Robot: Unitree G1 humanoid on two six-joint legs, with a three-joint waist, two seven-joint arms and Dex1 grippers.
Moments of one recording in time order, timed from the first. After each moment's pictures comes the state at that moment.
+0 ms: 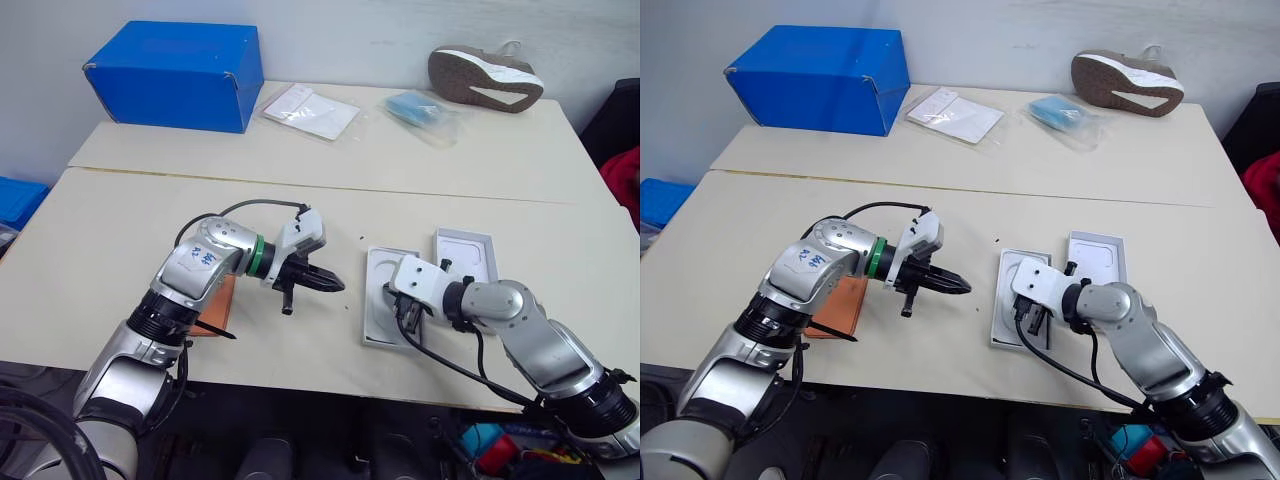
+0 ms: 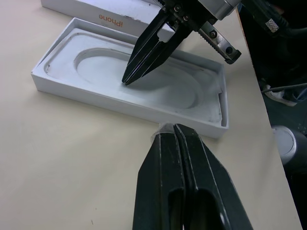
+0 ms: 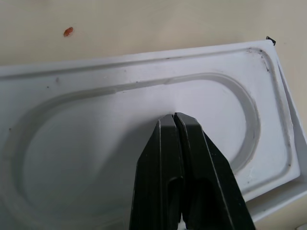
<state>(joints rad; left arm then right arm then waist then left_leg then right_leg) -0.80 0.52 -0.35 0.05 -0.31 0.73 -1.15 -0.37 -0.77 0.32 -0.39 0.02 0.65 0.73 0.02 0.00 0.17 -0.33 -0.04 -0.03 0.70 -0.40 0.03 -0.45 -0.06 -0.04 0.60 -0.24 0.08</state>
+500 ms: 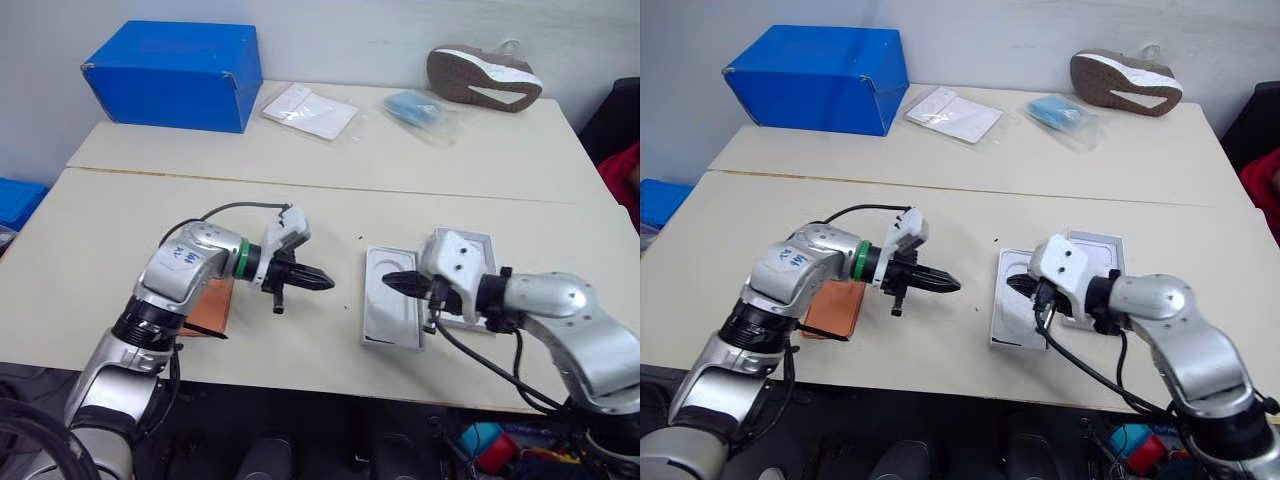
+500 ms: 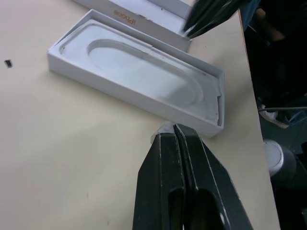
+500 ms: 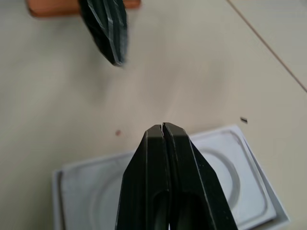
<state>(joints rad) -0.74 0.57 -0.19 -0.02 -0.44 0.96 -1.11 -0.26 -0.76 -0.06 -0.64 0.41 0.75 0.92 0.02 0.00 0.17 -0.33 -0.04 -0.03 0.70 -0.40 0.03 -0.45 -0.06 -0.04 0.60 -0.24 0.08</state>
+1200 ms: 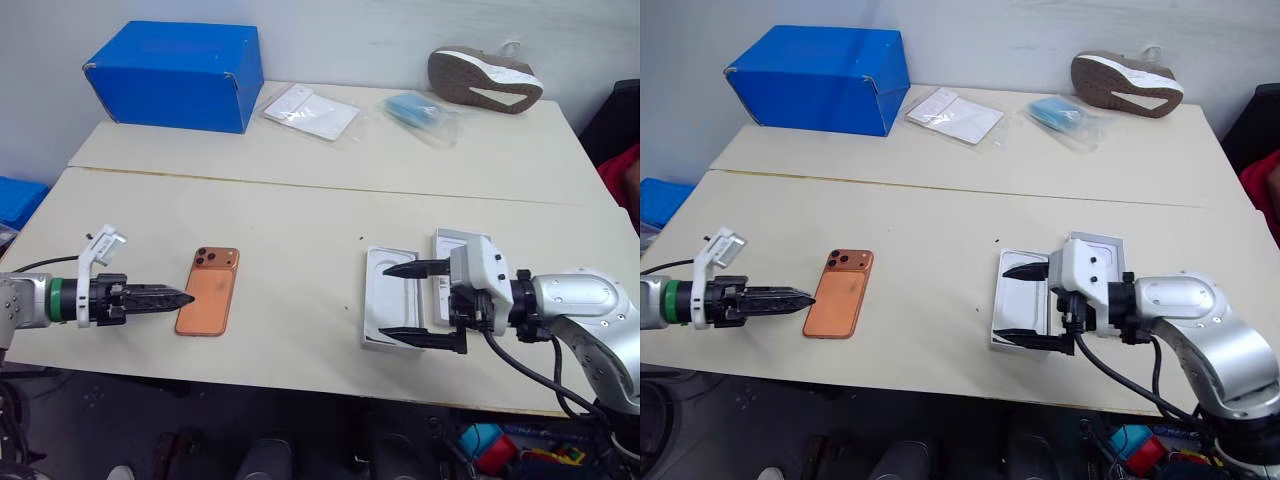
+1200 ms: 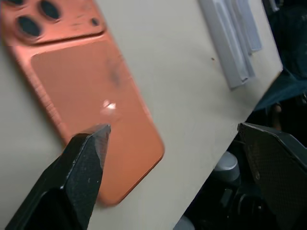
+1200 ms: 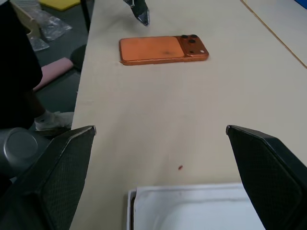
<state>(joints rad) -0.38 1.11 0.15 0.26 -0.63 1.16 -1.25 -0.32 -0.80 0.00 -0.54 0.55 0.59 1.08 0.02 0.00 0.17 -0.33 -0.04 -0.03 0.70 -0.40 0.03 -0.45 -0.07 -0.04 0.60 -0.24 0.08</state>
